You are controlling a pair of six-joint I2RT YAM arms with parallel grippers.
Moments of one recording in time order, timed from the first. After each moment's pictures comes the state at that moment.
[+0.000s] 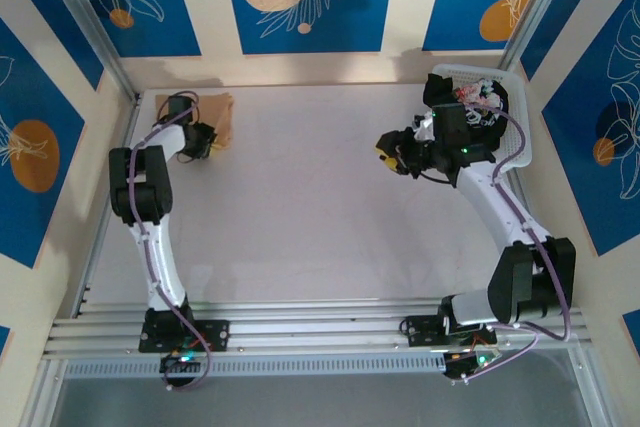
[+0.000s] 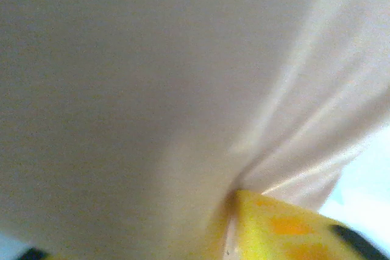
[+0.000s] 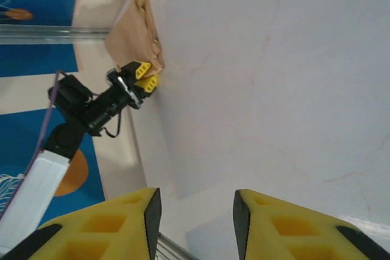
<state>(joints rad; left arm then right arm) 0.07 2.22 1.62 -0.38 0.22 -1.06 0.14 1.37 1.11 -0.48 -0.65 0.91</state>
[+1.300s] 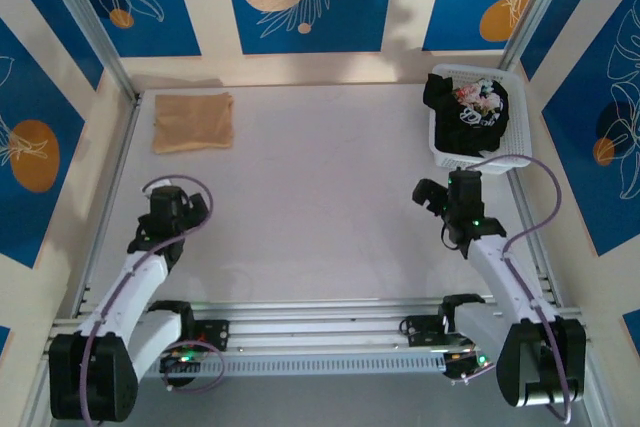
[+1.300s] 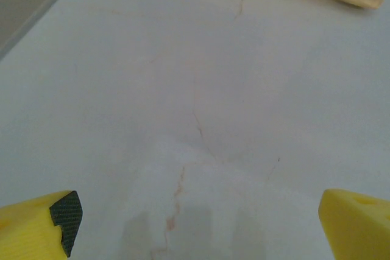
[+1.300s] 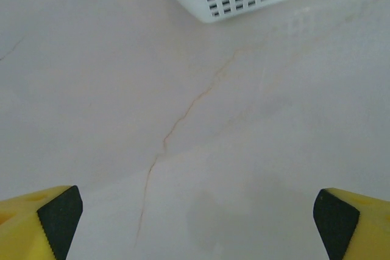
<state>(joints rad) -0.05 0.92 0.35 -0.11 -0.33 -0.30 0.06 1.00 0.51 -0.24 0.14 0.43</state>
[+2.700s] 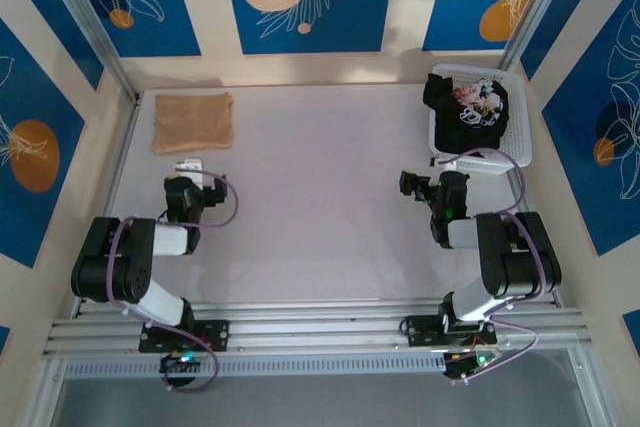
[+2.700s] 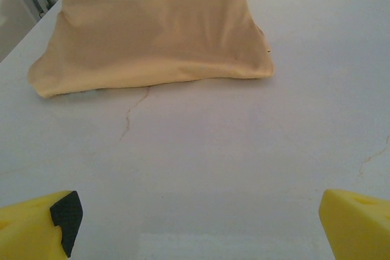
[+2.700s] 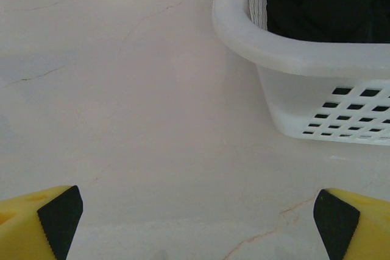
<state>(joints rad) -0.06 1.54 0.37 0.79 -0.13 0.01 0.03 1.52 0.38 0.72 0.00 0.12</state>
